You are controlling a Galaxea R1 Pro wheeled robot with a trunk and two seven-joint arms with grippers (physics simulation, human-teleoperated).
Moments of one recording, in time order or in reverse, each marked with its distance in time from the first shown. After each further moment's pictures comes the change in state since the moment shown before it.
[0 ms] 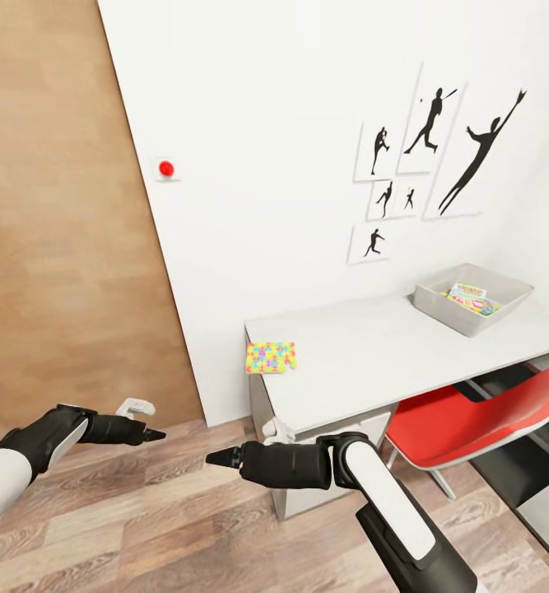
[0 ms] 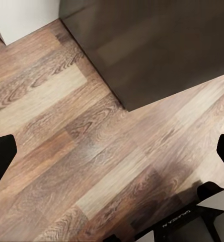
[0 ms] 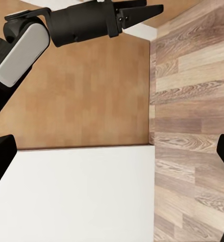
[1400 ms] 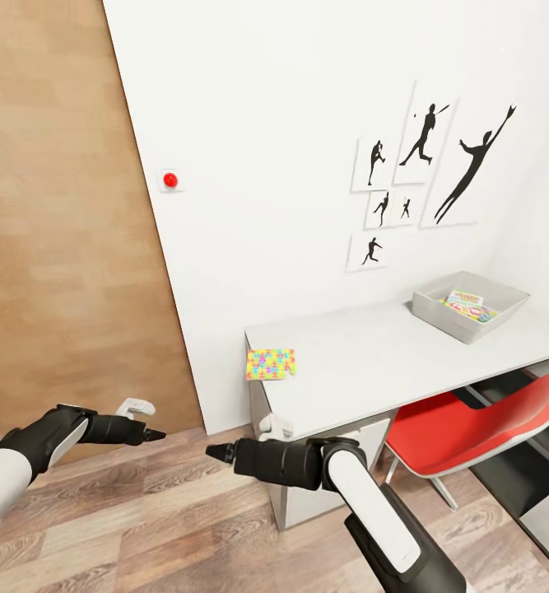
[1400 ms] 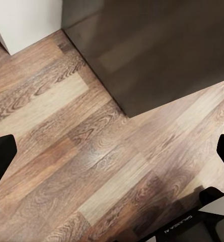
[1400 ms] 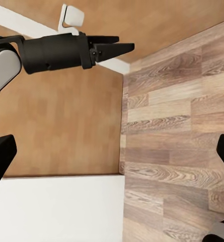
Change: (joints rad) left arm 0.000 0.000 0.000 0.000 0.000 0.000 0.001; right arm 0.000 0.025 0.054 0.001 0.197 -0.124 0.005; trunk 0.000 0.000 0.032
